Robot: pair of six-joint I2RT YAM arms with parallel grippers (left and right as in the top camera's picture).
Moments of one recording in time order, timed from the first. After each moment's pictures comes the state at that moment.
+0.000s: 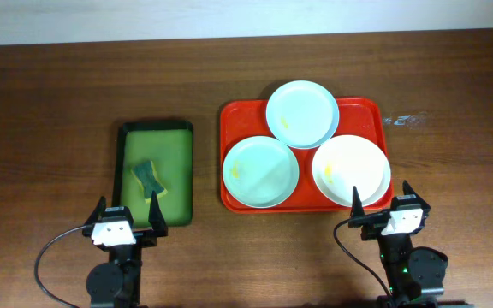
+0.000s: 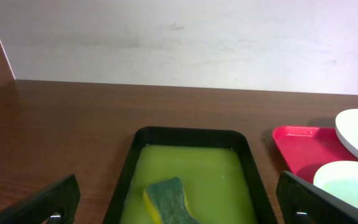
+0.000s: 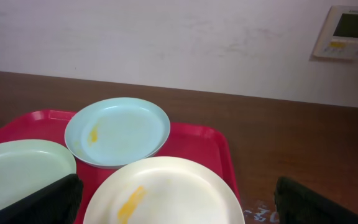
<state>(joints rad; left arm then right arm) -0.01 0.01 0.01 -0.08 -0.08 -0.05 0.01 0.01 0.01 -0.08 -0.04 -0.07</state>
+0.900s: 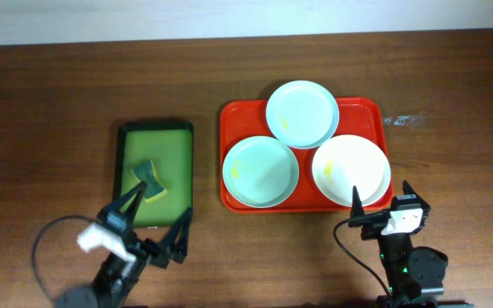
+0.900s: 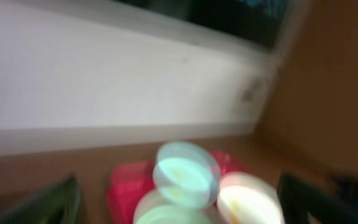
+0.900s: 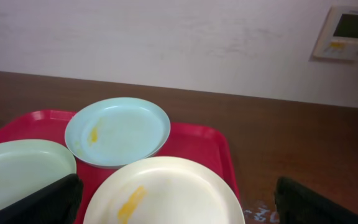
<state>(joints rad) -0.01 0.16 0.40 -0.23 0.46 -0.29 0.01 0.01 0.01 -0.07 -0.04 -0.08</state>
